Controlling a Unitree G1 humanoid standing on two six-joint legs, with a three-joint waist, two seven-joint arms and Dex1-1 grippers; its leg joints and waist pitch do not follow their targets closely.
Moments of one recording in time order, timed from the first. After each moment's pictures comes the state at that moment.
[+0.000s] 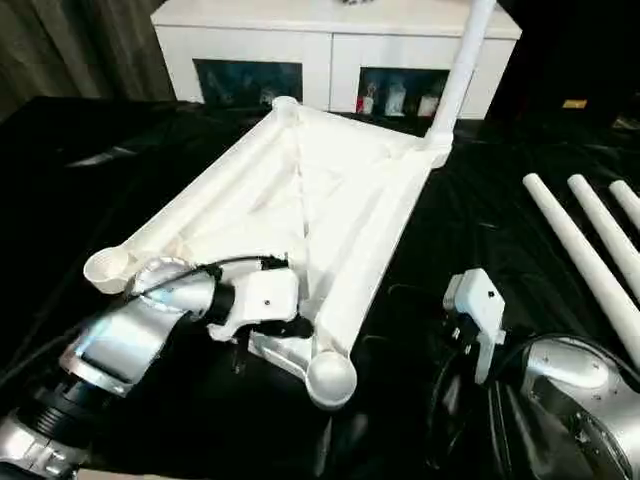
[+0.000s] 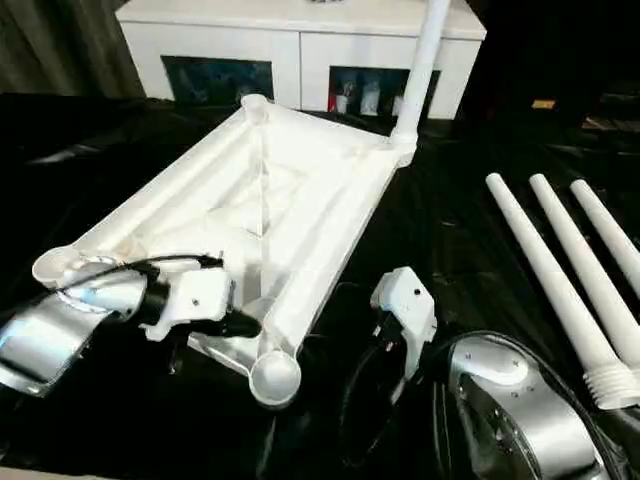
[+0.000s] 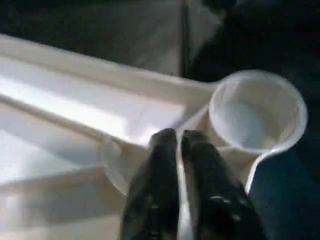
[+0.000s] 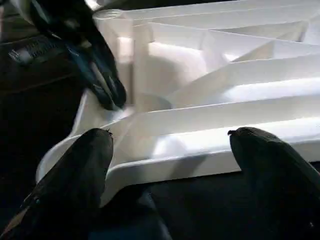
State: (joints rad) left arm -0.44 0.62 -0.35 -0.06 -0.03 0.22 -1.26; right arm -0.02 -0.54 0.14 -0.36 0.38 0.44 0.74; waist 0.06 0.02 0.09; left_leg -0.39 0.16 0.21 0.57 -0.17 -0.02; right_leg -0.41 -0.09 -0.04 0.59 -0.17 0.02
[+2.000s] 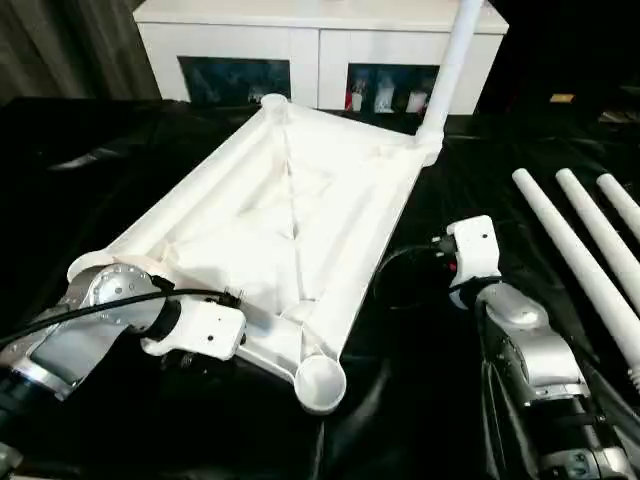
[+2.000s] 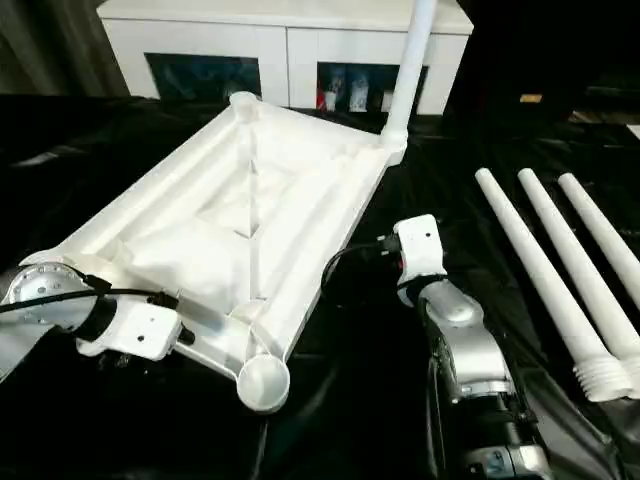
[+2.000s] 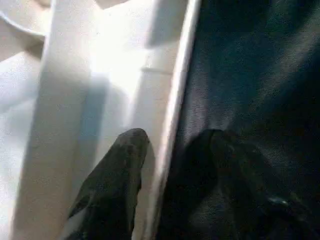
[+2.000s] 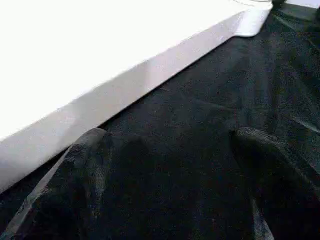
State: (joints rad) left arm -0.41 0.84 -0.44 0.09 0.18 -0.06 -1.32; right arm -0.35 -0.25 0.02 0.29 0.09 0.30 0.25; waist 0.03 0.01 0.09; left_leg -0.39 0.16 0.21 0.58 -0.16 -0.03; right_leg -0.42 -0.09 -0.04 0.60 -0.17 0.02
